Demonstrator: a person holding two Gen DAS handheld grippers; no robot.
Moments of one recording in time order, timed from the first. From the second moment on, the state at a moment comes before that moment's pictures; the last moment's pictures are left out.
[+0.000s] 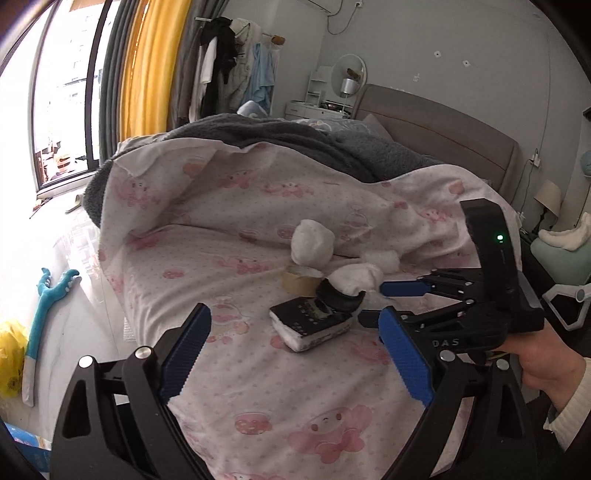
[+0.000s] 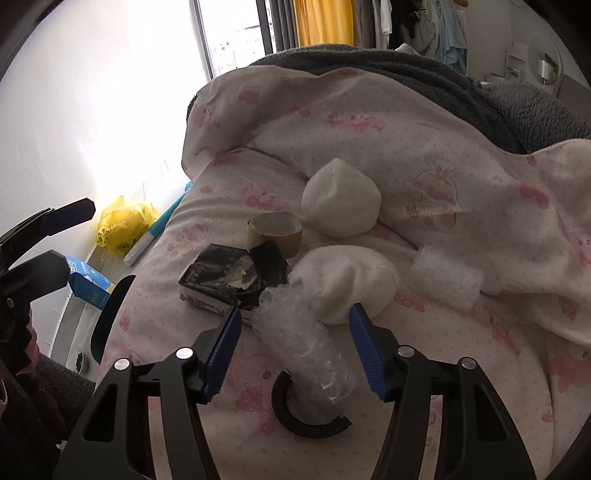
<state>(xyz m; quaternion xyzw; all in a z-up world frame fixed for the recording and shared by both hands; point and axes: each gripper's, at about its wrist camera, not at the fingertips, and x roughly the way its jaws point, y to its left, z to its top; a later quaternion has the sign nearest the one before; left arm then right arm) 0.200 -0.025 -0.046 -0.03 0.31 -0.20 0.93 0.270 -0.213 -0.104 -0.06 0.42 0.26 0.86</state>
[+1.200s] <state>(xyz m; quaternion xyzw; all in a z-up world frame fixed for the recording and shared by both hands) 0.214 -0.144 -0.103 -0.01 0.41 -0.31 0.86 0.267 -0.317 -0.091 0.10 0.39 0.26 0.88</state>
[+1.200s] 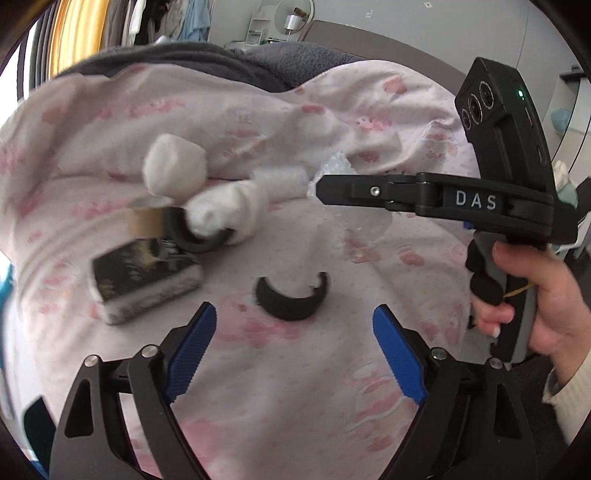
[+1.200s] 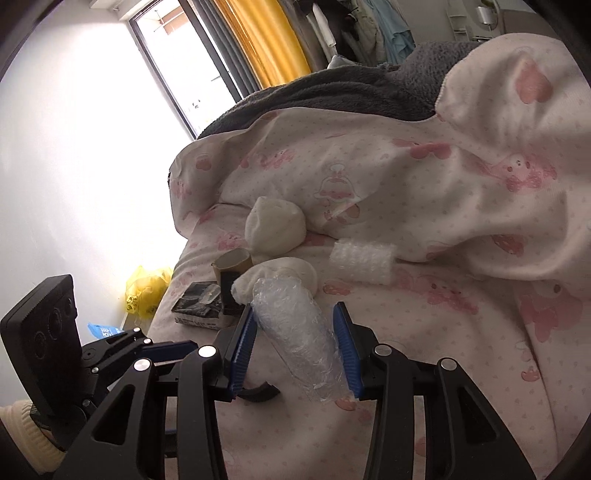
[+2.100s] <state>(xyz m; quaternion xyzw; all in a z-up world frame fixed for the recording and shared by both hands) 0.243 -0.161 -0.122 -0.01 0.42 -0.23 0.88 0.258 -0.360 -0.100 0.11 0.40 0.25 0.88</state>
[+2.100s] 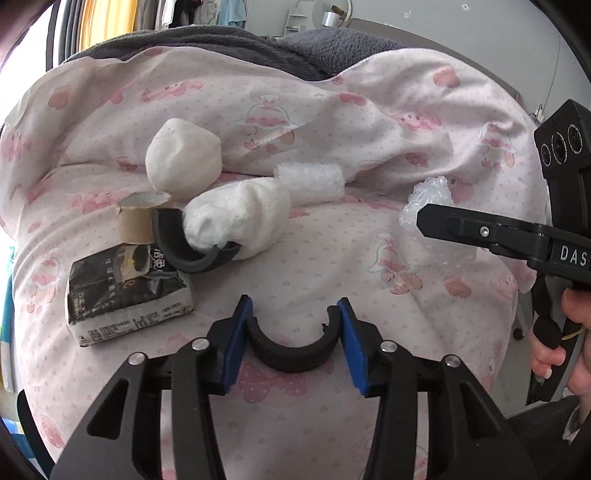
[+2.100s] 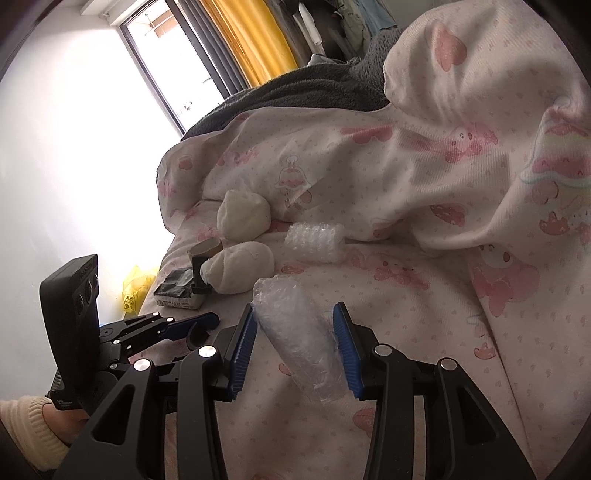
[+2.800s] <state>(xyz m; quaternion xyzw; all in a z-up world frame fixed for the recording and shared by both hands) 0.229 -0.067 -0.073 -0.04 0.35 -0.17 0.92 0.261 -0.282 -0.080 0.08 0.39 0.29 0.87</state>
